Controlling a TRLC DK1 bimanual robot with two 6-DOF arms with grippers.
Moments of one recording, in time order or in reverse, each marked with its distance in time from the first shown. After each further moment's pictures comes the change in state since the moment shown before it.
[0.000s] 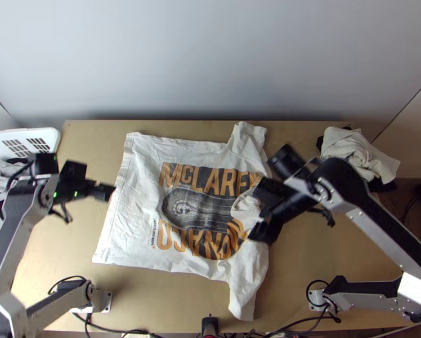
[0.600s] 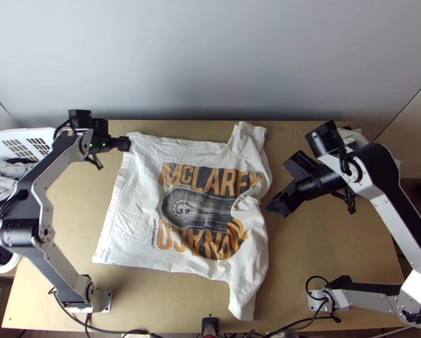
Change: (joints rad) left arm -0.081 0.691 0.438 0.378 -0.120 -0.211; right arm -0.274 -0.027 0.024 0.019 0.014 0.022
